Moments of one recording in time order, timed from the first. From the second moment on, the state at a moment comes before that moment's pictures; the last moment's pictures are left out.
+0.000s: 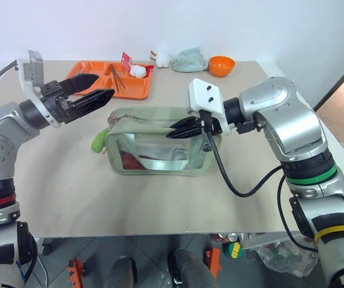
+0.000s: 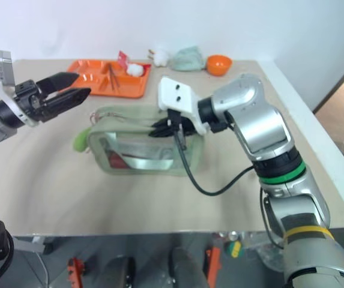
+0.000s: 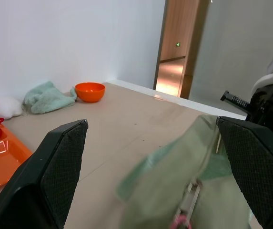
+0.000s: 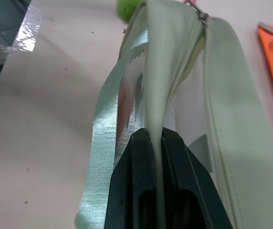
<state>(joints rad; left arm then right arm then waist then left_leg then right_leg) -0.72 0.73 0.30 0.02 -0.79 0.68 -0.93 -1.07 -0.61 0.32 -0.10 0.17 0.66 1.28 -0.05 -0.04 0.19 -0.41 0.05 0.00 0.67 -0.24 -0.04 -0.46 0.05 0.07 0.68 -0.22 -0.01</state>
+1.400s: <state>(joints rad) -0.73 0.81 0.18 -0.13 -0.84 0.79 -1.13 -0.79 -0.93 0.07 -0.14 0.43 0.78 1.23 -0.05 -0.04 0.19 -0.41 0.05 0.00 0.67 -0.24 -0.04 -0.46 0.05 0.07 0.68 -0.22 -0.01</state>
